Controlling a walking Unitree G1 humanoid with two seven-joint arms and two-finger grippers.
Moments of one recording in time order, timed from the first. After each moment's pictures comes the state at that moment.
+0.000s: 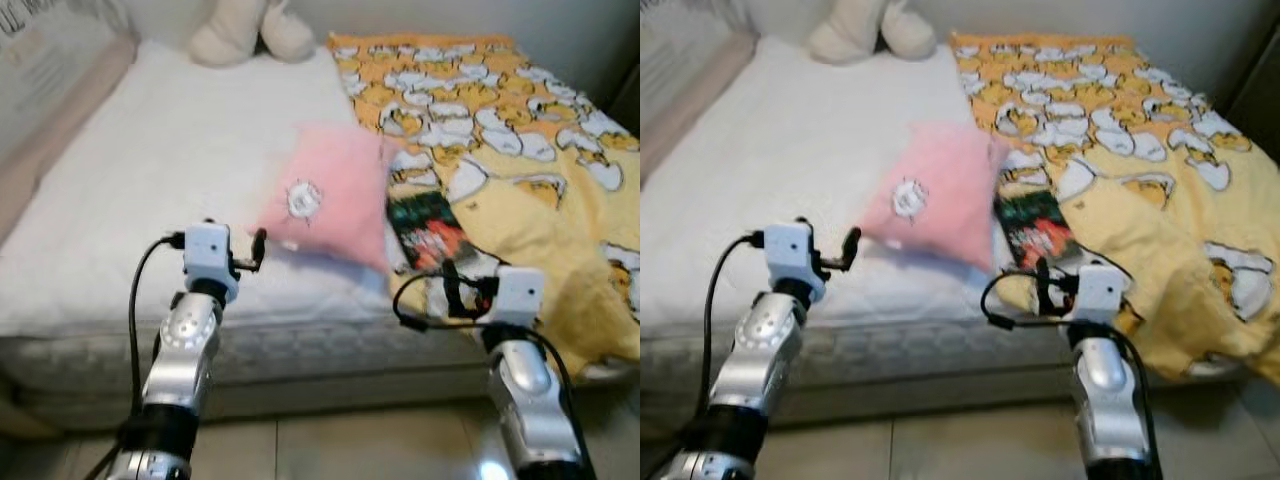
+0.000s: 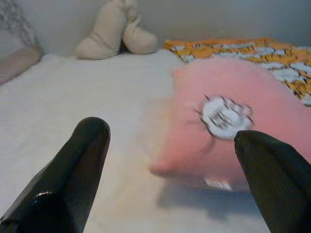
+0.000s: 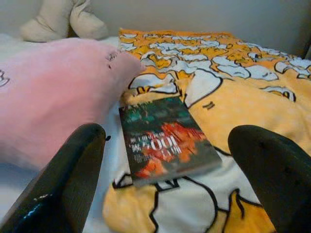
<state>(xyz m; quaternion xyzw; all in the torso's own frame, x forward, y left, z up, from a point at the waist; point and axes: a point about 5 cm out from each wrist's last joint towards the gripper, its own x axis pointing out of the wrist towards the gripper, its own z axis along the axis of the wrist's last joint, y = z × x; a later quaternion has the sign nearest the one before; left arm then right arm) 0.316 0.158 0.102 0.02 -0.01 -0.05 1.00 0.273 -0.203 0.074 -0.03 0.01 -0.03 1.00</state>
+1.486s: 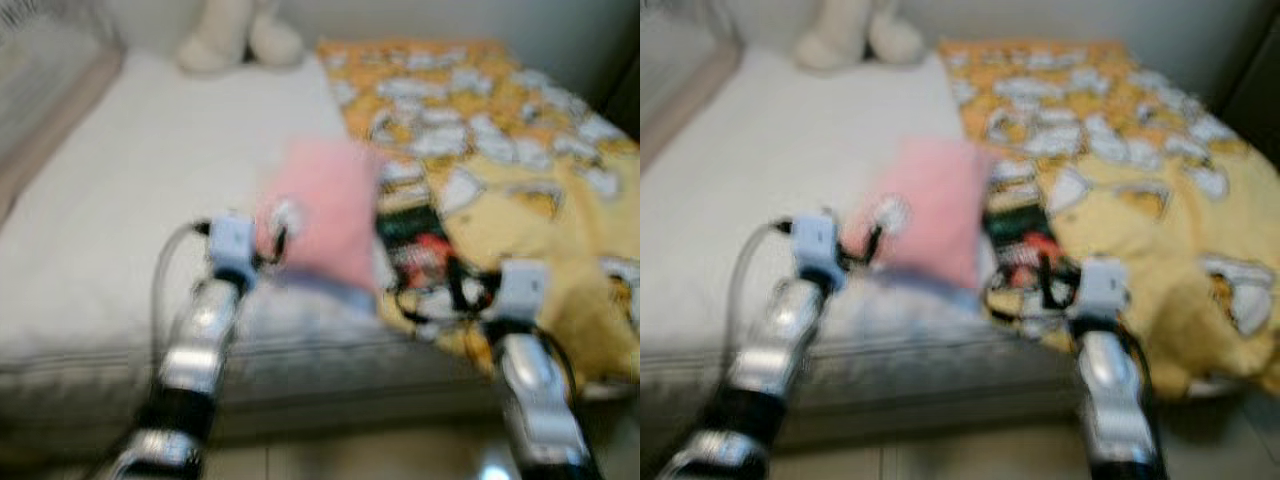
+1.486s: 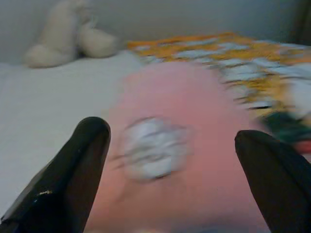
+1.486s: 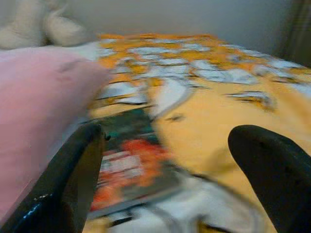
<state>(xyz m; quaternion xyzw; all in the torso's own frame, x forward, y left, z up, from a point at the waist) 0.325 0.117 0.101 0.03 0.00 -0.12 0.99 0.269 -0.213 0.078 -0.03 0.02 -0.05 1.00</state>
